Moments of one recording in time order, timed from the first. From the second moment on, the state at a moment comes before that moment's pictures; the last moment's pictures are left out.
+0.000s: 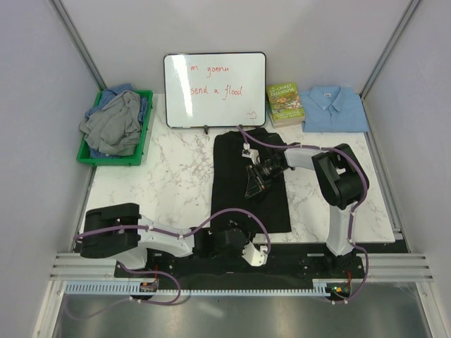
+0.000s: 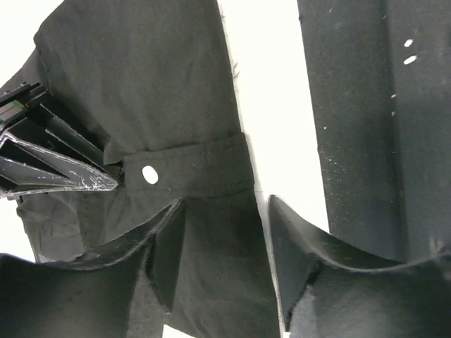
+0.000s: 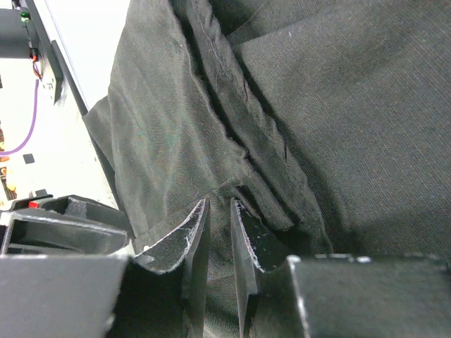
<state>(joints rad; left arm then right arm) -1.46 1.50 0.54 0.23 -0.33 0.70 0.42 2.01 1.17 -0.49 -0.90 -0.14</state>
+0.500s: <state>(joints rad) -1.43 1.32 0.68 -0.16 -0.13 0.63 0.45 1.94 1.06 -0.47 -0.93 -0.12</state>
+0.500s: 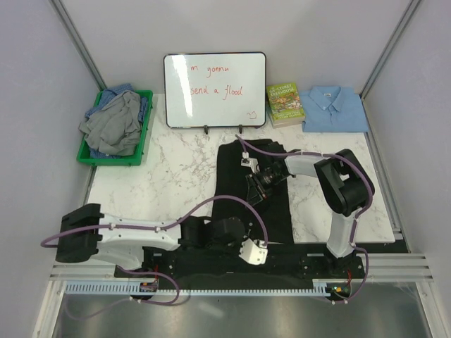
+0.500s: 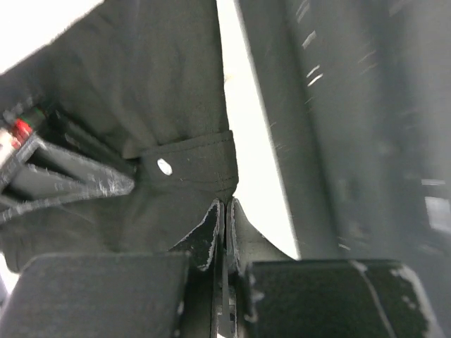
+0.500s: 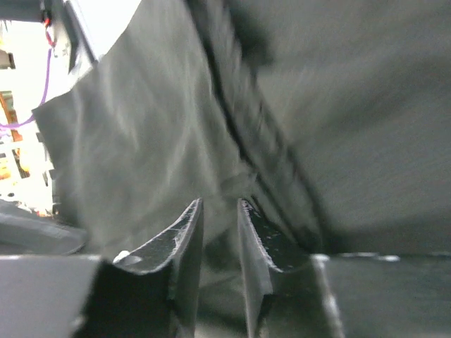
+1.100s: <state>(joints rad) -1.09 1.41 1.15 -0.72 0.40 0.54 0.24 2.11 1.65 -0.79 -0.84 -0.31</state>
